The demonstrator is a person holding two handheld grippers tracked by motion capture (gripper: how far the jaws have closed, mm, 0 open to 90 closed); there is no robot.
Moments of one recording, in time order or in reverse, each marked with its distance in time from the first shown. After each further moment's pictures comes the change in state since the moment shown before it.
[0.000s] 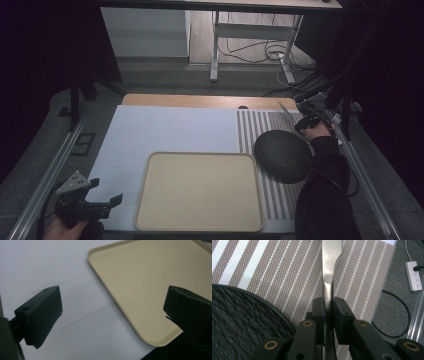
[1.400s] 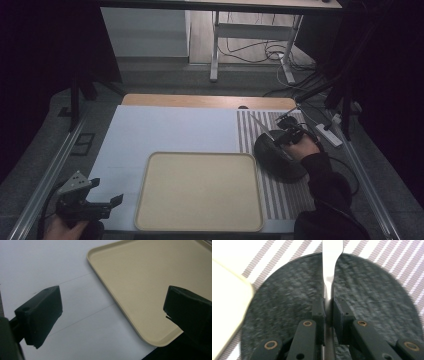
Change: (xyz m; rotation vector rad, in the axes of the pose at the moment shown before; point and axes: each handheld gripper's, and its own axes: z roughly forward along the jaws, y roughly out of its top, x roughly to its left) left arm -0.001 0.001 0.001 0.003 0.006 0.014; right arm 0.113 -0.032 -0.038 0.019 0.156 -0.219
